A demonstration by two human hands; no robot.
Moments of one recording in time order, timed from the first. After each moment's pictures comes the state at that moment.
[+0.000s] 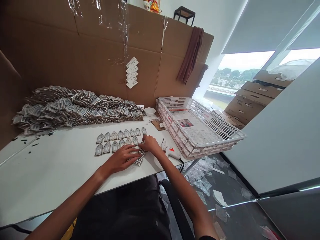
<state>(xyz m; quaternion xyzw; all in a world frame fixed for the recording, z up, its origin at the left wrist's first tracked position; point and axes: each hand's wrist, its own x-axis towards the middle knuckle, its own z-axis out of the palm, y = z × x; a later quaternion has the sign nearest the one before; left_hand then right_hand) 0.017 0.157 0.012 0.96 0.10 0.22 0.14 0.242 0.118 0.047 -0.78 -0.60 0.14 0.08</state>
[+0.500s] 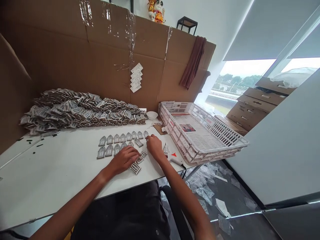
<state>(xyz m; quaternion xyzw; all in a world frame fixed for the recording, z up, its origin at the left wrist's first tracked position) 0.024 0.161 0.009 0.94 0.15 0.25 0.15 0.247 0.120 0.043 -0.79 -0.60 0.04 0.11</state>
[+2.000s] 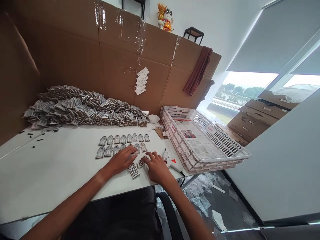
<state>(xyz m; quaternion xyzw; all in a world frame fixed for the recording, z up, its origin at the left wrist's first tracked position) 0.026 0.168 -0.011 0.91 0.23 0.28 0.17 0.239 0.025 0.036 -0.64 -0.77 0.02 0.06</state>
